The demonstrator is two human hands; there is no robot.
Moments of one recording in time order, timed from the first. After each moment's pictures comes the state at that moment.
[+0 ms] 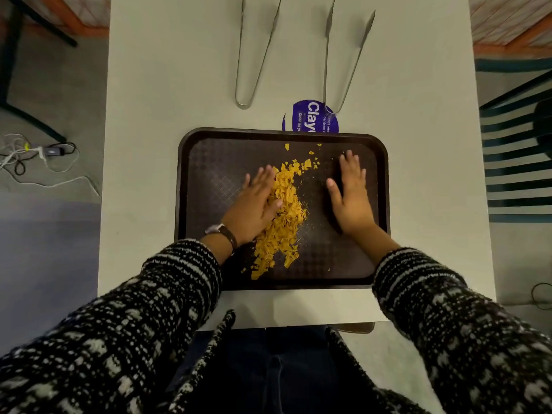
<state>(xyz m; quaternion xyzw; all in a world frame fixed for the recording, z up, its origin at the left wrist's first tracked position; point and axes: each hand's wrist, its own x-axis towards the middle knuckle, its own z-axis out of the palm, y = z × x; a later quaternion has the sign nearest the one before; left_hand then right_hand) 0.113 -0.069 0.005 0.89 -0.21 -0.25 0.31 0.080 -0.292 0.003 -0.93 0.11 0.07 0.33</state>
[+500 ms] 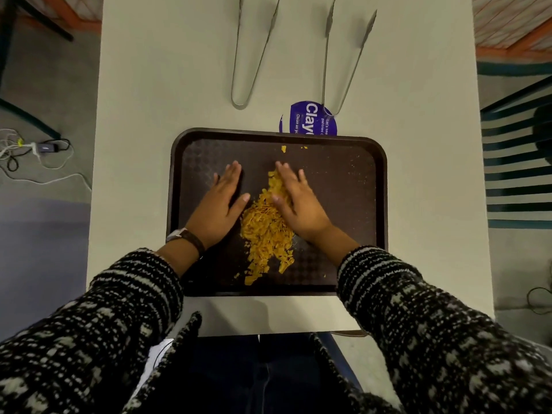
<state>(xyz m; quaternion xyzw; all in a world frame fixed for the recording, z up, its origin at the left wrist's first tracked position) 0.124 -0.028 0.000 0.90 -0.17 -0.21 0.35 0.097 -0.228 0.001 -0.91 -0.05 0.14 0.38</state>
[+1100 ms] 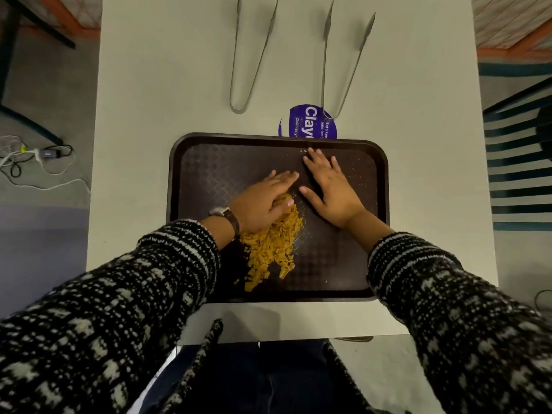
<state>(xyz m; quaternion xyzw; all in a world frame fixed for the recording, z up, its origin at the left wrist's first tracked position) 0.147 -0.093 0.011 0.85 -0.31 -0.27 0.32 0.120 -0.296 -0.011 -0.95 -0.10 0.12 0.26</state>
